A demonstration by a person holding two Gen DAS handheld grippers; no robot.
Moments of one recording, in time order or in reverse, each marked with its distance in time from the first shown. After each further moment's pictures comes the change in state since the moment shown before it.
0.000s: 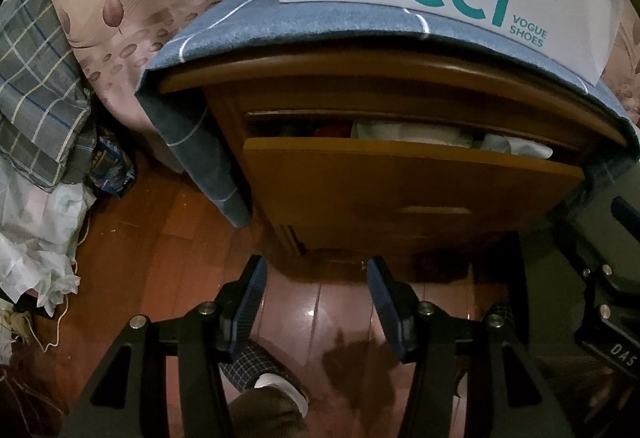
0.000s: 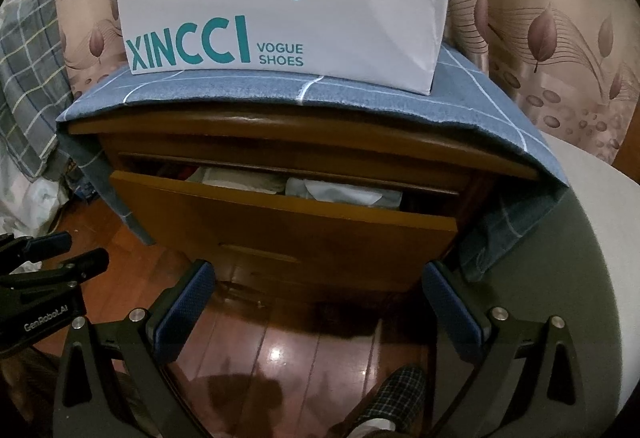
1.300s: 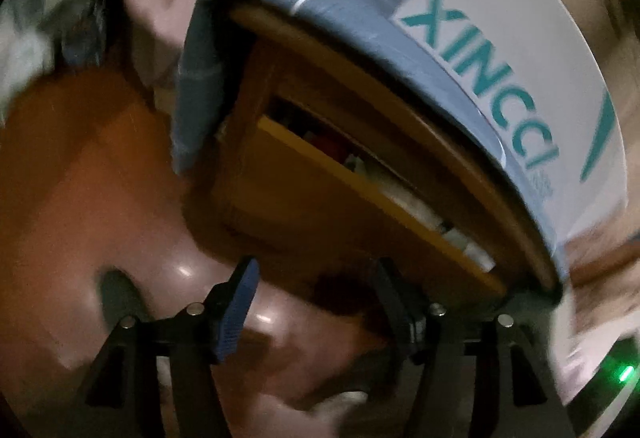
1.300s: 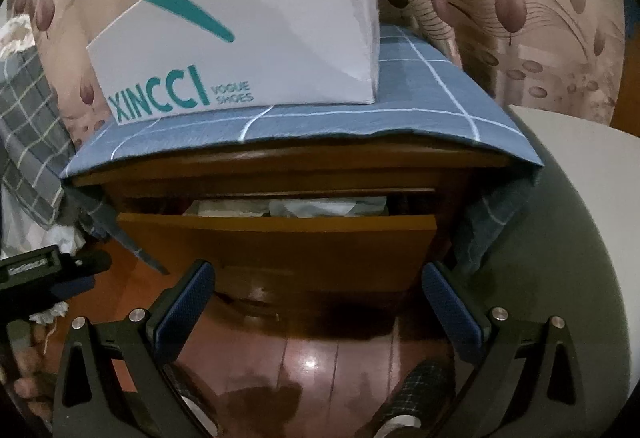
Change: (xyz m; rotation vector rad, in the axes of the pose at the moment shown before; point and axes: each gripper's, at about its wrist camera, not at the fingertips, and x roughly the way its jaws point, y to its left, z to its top) left arm 0.028 0.074 0.010 -0.572 0.057 -0.394; right arm -0.012 -0.041 0.005 0.173 -0.028 0.061
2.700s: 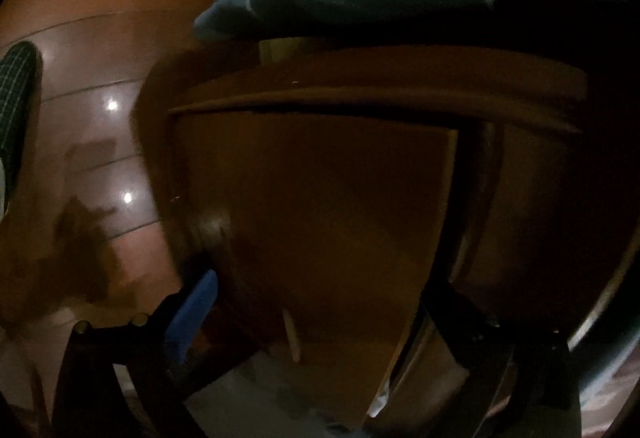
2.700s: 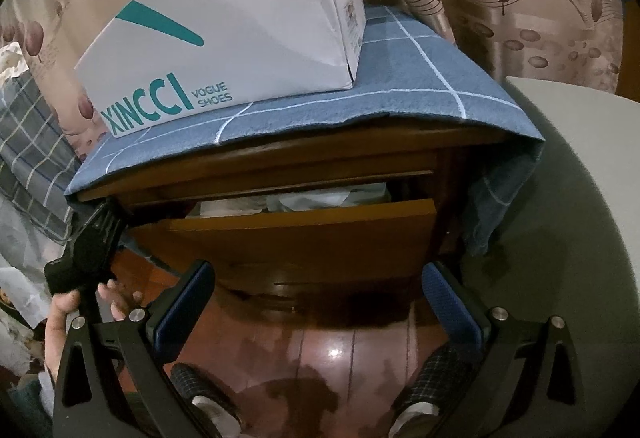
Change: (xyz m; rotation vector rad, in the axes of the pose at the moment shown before) left arm 0.128 0.089 0.006 -0.823 0.025 -0.247; right arm 0.007 -0.011 0.002 0.067 0.049 0.046
